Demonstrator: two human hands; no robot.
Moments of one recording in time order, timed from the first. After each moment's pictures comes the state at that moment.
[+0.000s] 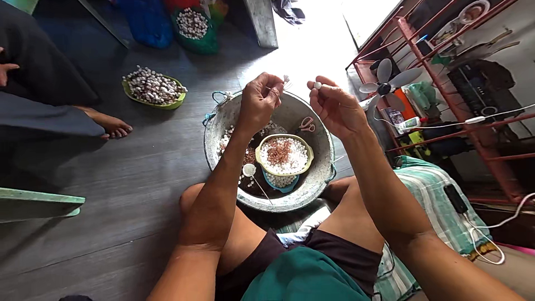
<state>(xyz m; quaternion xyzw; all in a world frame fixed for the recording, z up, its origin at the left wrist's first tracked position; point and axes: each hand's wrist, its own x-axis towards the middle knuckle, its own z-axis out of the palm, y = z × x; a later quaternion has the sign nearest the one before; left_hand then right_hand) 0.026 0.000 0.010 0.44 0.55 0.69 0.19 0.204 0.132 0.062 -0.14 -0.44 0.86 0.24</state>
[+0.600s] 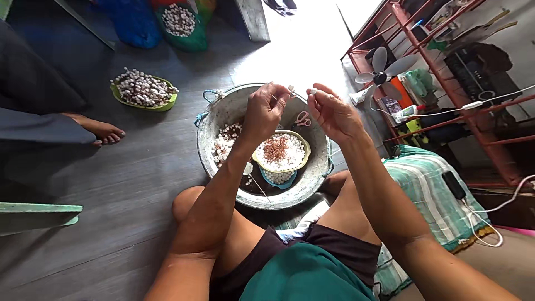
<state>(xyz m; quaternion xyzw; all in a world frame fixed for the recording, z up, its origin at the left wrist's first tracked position) 0.059 0.005 0.006 0.49 0.61 0.60 0.15 0.230 0.133 0.041 -0.18 -0.41 0.85 0.27</state>
